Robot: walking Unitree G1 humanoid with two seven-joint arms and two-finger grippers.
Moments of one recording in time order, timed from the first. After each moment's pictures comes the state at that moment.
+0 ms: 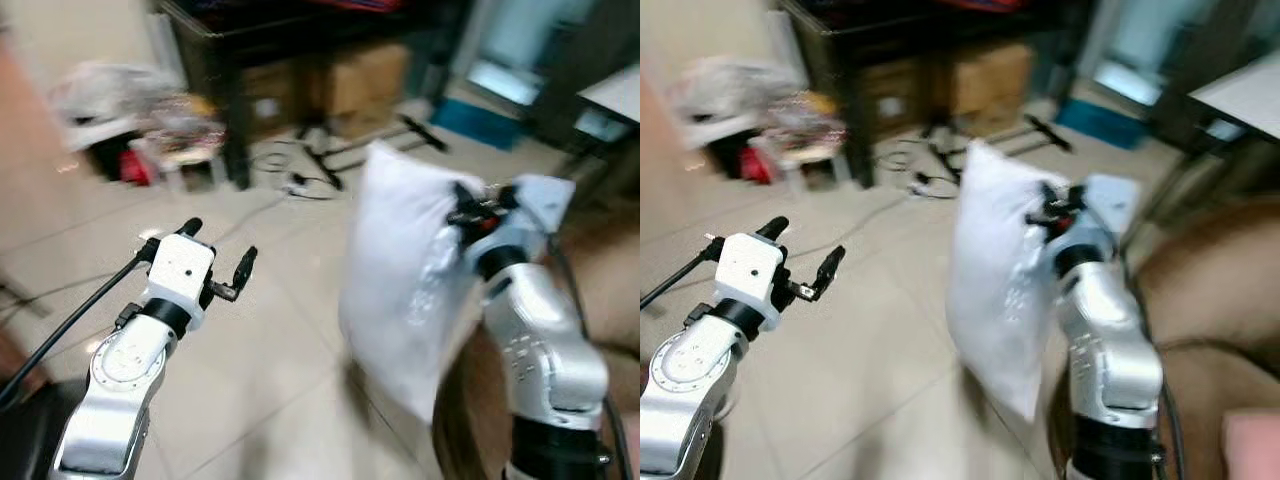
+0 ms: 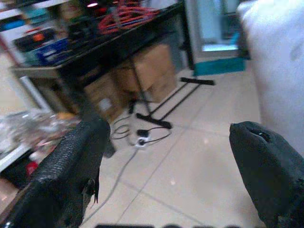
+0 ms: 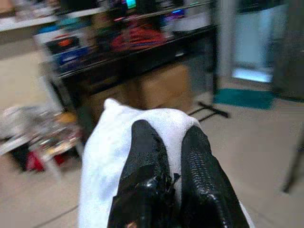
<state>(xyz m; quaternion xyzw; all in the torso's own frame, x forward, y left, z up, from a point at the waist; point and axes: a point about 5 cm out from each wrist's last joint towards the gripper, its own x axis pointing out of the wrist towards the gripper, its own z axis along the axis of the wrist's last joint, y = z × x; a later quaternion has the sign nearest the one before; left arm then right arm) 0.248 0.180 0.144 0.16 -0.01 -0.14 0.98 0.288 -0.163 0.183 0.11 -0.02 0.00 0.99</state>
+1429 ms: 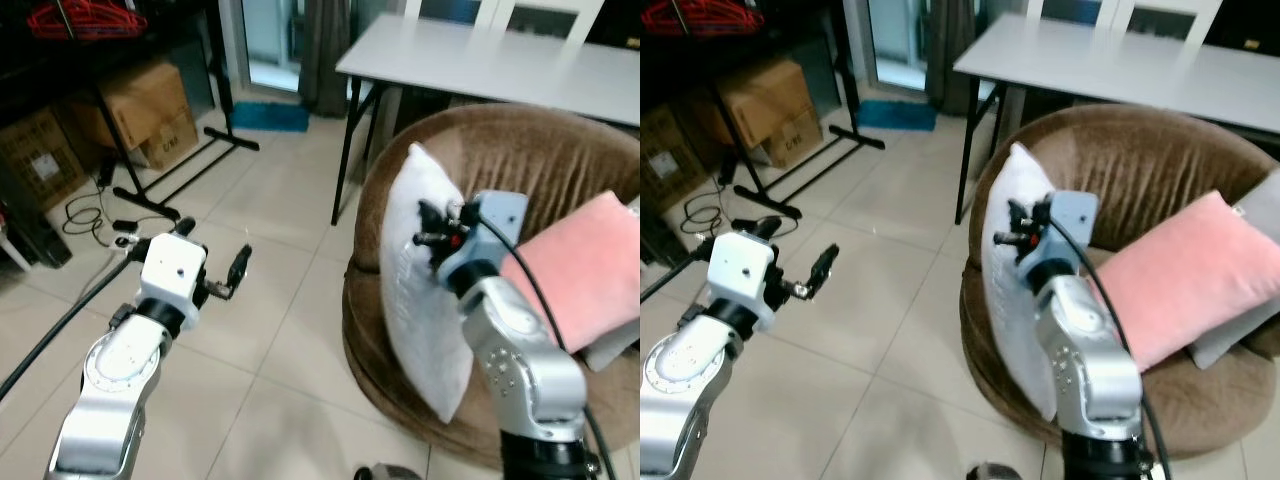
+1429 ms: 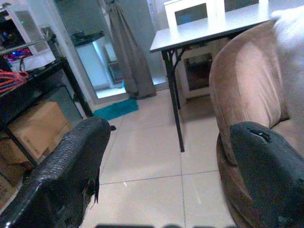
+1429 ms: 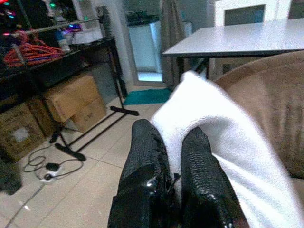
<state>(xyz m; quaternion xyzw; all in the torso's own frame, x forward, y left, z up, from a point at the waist) 0.248 0.185 0.146 0.15 -0.01 -0.13 0.98 0.281 -0.138 0.166 0.10 0.03 0.06 0.99</state>
